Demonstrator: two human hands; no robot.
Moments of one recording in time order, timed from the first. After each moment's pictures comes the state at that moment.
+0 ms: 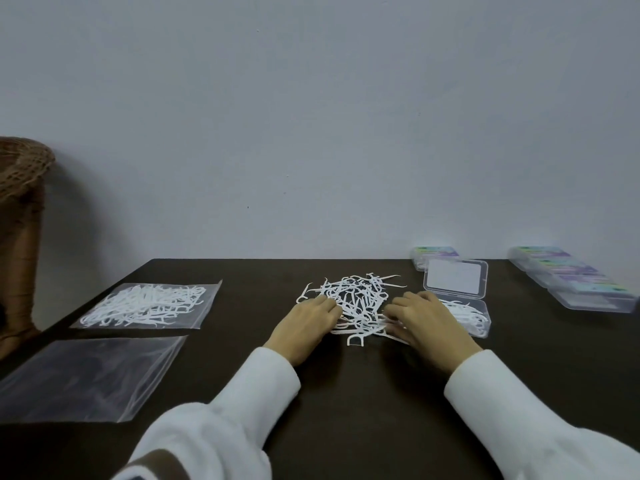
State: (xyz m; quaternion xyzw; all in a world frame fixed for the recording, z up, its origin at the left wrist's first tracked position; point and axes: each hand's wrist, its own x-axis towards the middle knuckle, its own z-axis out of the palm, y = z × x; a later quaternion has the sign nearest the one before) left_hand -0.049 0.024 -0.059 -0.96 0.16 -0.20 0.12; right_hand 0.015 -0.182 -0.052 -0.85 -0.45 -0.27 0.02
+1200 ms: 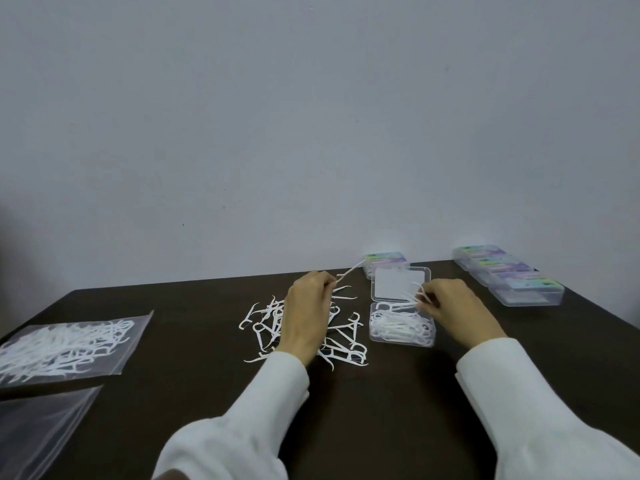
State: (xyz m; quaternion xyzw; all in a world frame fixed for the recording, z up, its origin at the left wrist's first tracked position) left_hand 0.015 -0.054 -0.038 -0.88 0.01 -0.38 -0.28; right_hand 0.064 -0.268 -0.028 -0.96 -0.17 -0.12 0.19
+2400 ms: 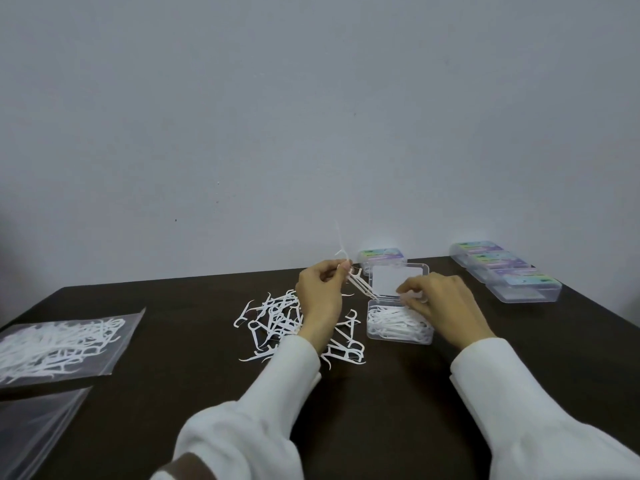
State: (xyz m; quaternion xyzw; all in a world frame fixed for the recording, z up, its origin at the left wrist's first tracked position) left_hand 0.041 -0.084 -0.030 -0.69 -0.10 -0.30 -0.65; right_hand 0.060 -0.261 -0.032 -0.94 -0.22 -0.20 0.17
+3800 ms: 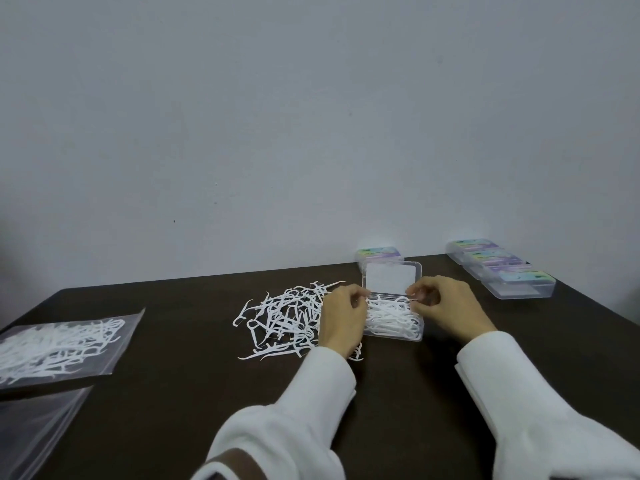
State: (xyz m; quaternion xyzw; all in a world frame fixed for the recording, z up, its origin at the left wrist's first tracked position) left_hand 0.038 -0.103 -0.063 -0.87 -0.02 -0.21 -0.45; right_hand 0.065 -0.276 -0.037 -0.92 -0.15 -0.09 0.34
